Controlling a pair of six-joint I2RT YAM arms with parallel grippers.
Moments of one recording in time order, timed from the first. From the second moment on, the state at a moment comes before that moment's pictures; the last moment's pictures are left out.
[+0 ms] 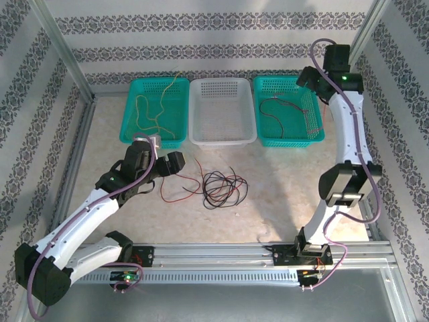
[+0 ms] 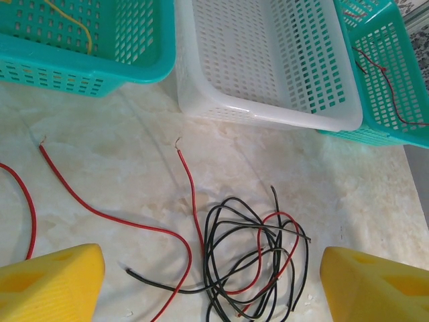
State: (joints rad) left arm -0.46 0.97 0.80 -0.45 0.05 -0.66; right arm -0.09 1.81 2.04 -0.98 0.09 0.40
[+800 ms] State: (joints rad) left arm -0.46 1.01 0.75 -0.46 0.12 -0.67; right arm 0.02 2.03 1.99 -1.13 0.19 0.25
